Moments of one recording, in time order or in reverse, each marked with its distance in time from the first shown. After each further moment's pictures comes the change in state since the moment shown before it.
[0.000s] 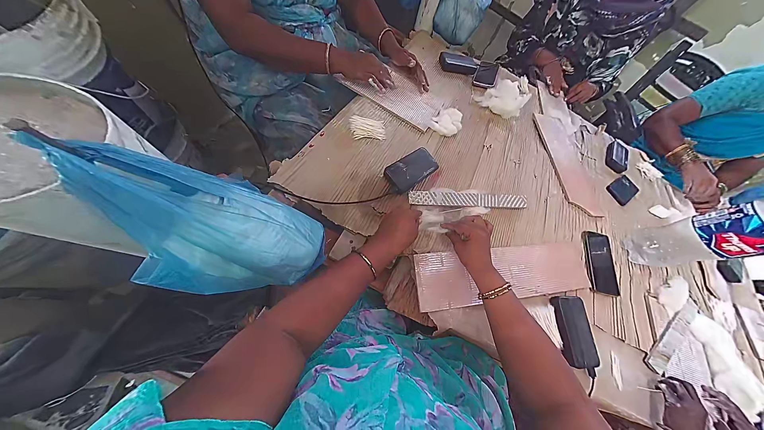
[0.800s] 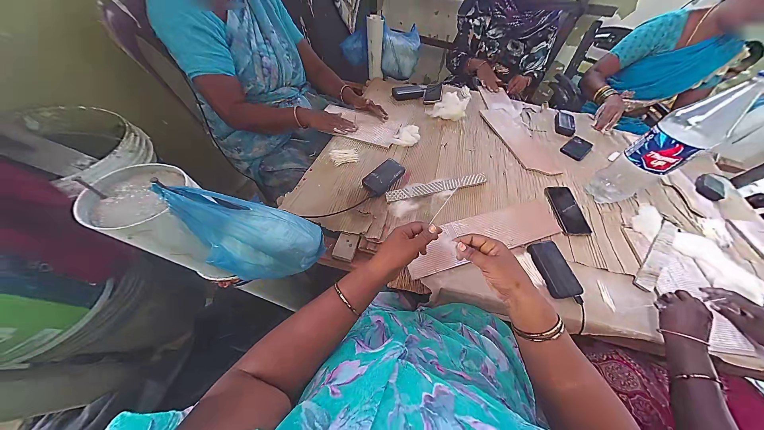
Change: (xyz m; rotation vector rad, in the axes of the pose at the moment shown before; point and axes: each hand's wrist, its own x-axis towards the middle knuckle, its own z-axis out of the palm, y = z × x) left_hand -0.131 0.083 -0.021 -0.905 -0.187 0.152; right_hand -0.096 -0.116 -0.141 0.903 -0.039 0.599
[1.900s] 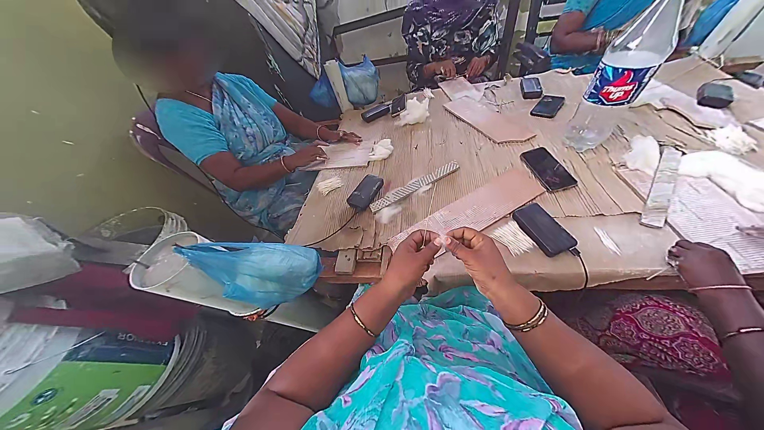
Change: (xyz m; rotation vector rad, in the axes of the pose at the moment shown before) left_hand -0.028 0.009 0.080 -0.021 0.059 -0.052; right_hand -0.042 0.023 -0.003 0.246 0.262 -0.030
